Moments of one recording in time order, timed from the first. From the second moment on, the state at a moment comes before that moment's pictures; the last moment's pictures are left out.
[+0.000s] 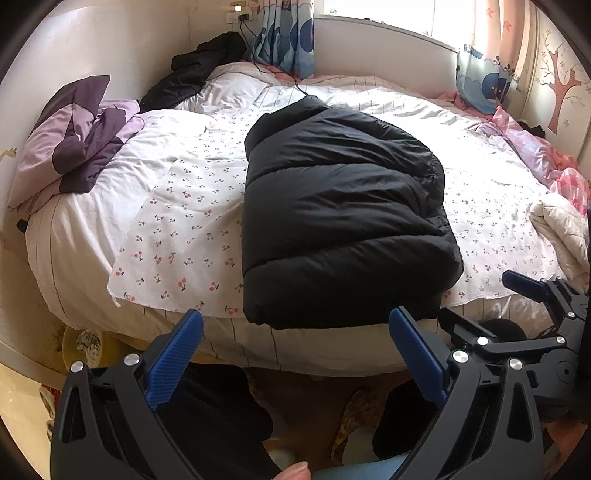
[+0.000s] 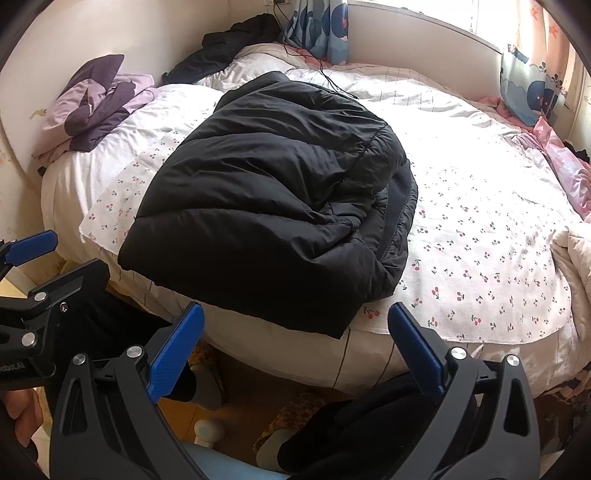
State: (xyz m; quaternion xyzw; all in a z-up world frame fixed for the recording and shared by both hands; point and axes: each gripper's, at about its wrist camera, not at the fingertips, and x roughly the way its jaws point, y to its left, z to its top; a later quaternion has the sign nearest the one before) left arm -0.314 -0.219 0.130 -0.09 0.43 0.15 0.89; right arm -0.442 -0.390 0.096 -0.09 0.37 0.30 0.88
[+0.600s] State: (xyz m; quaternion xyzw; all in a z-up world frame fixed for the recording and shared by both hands) left arm -0.311 -0.219 0.123 -0.09 0.44 0.16 0.88; right arm -0.432 -0.395 0.083 -0.08 0.39 0.30 0.87
